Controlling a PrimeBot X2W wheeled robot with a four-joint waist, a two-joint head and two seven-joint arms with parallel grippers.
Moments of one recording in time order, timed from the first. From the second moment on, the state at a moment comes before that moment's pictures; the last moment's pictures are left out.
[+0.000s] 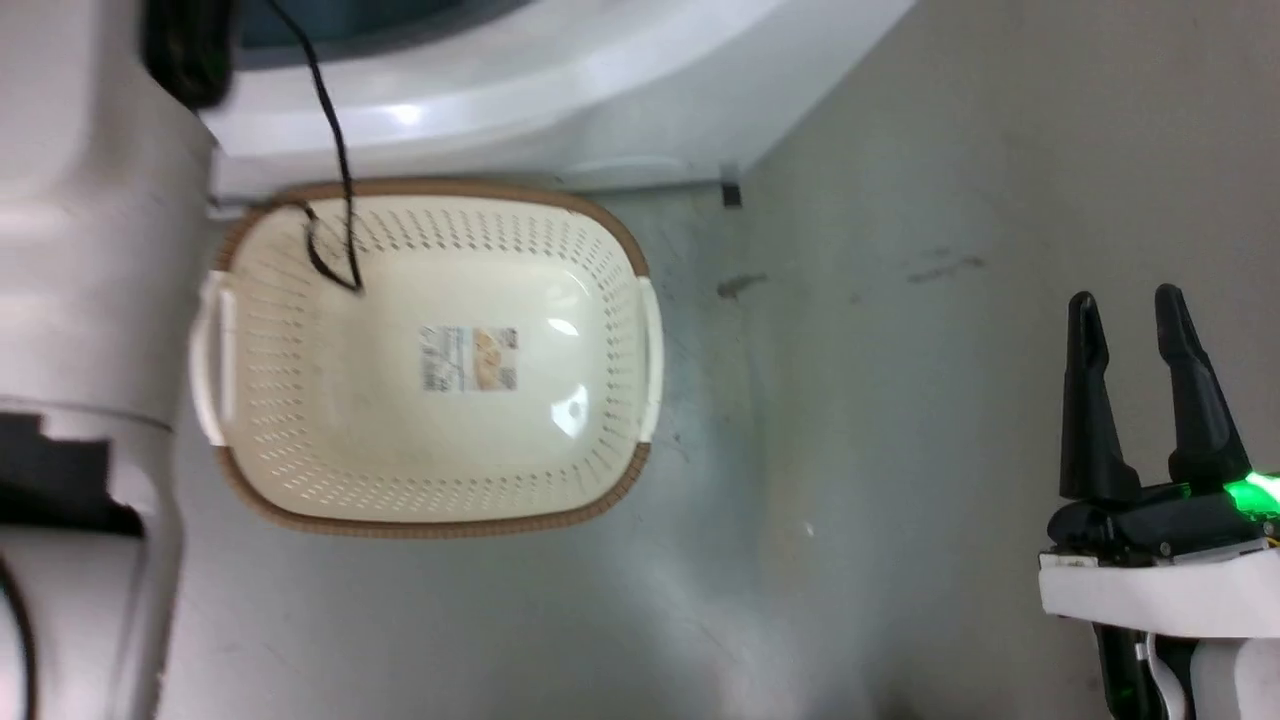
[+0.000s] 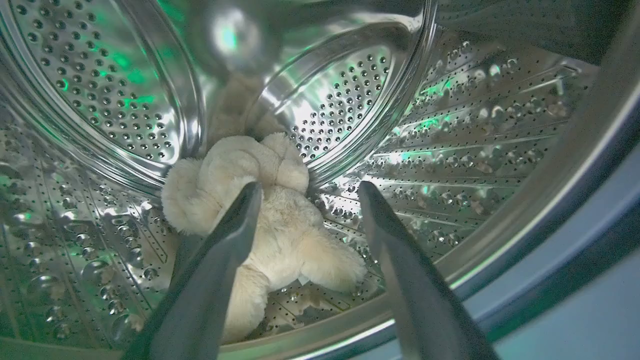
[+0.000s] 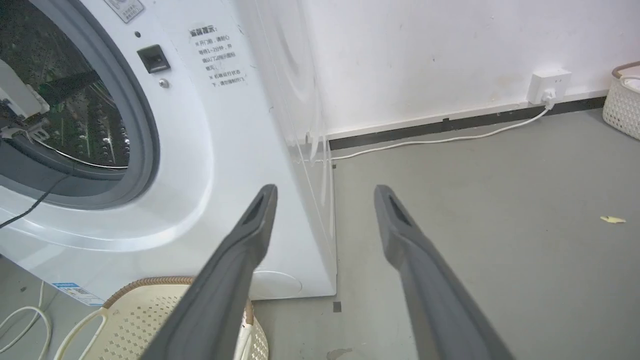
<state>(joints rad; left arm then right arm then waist) -1.38 0.28 -0.30 0.90 -0.42 -0.09 -0.20 -0.13 -0.05 0.00 -0.20 0.33 0.13 -0.26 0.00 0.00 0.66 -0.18</state>
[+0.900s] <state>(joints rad) -0.78 0.15 -0.28 0.79 -0.47 -0.05 -0.26 -0.01 -0.05 -0.01 -0.04 0.28 0.13 -0.26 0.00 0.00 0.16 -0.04</state>
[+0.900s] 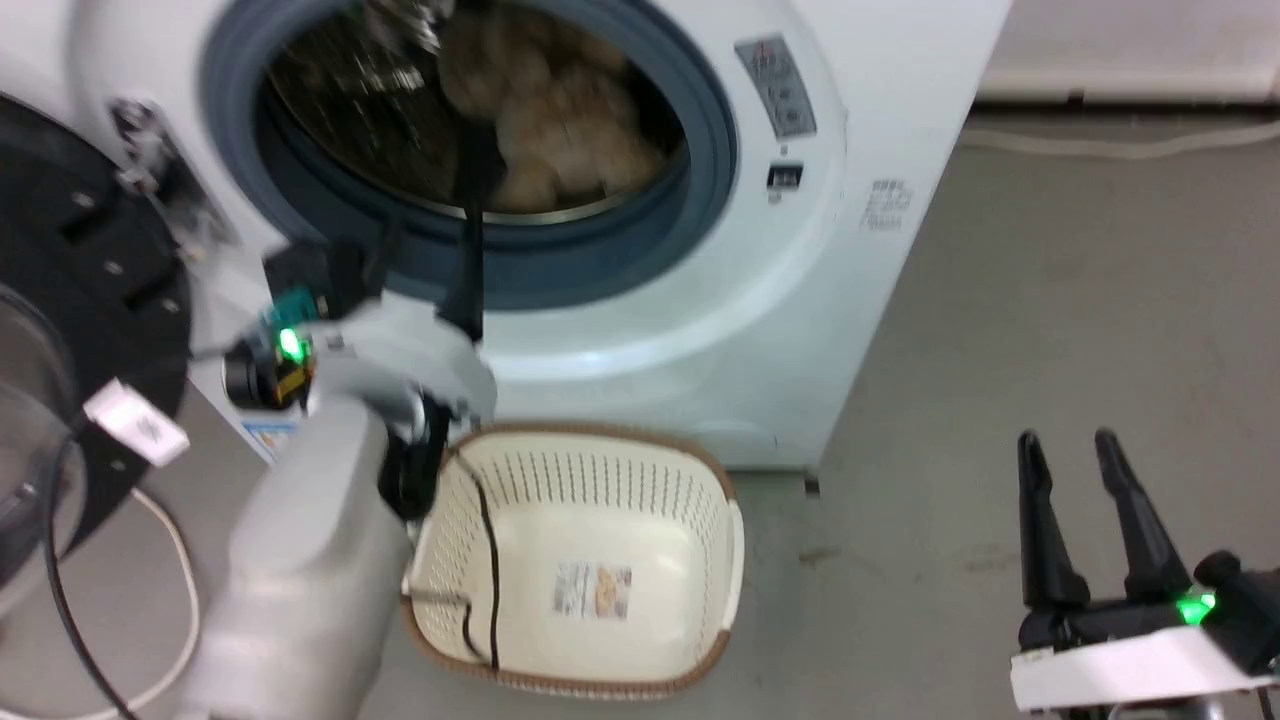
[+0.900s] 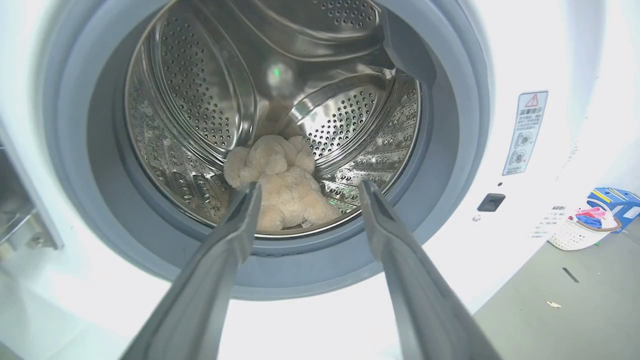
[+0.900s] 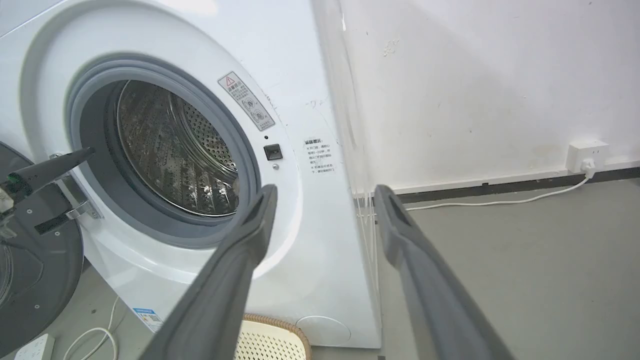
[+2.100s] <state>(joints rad) -0.02 0.30 -0.24 0.12 -0.45 0.15 -0.13 0.13 -0.05 0.01 0.03 0.25 0.13 -0.26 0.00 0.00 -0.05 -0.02</state>
